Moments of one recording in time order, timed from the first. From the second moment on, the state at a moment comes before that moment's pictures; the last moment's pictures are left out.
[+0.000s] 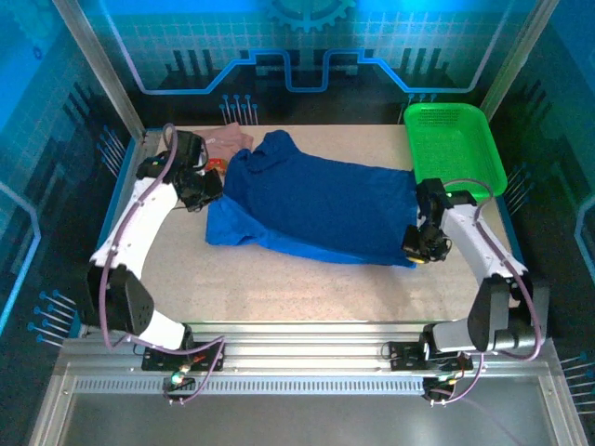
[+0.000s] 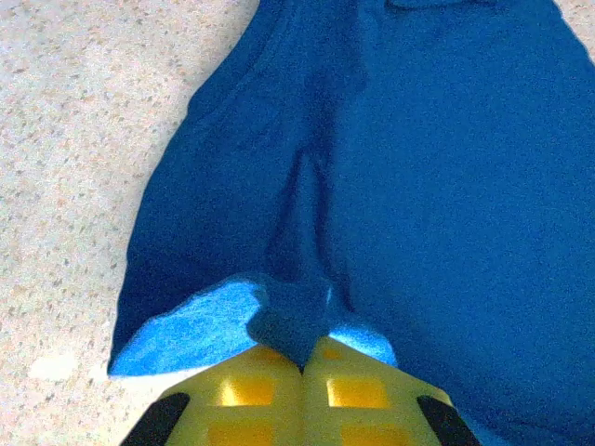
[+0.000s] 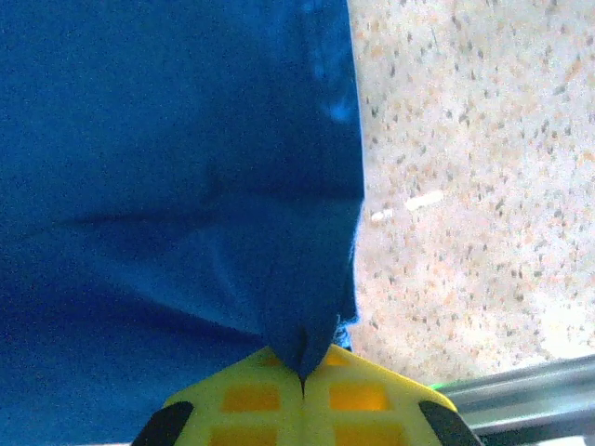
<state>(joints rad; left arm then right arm) -0.09 1.53 1.43 -0.99 0.11 -0.56 0.06 1.41 1.06 -1.20 -0.03 0.46</state>
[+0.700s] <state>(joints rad) -0.09 2.12 1.97 -0.96 0.16 -0.38 0.01 1.82 1.32 -1.09 0.02 0.36</state>
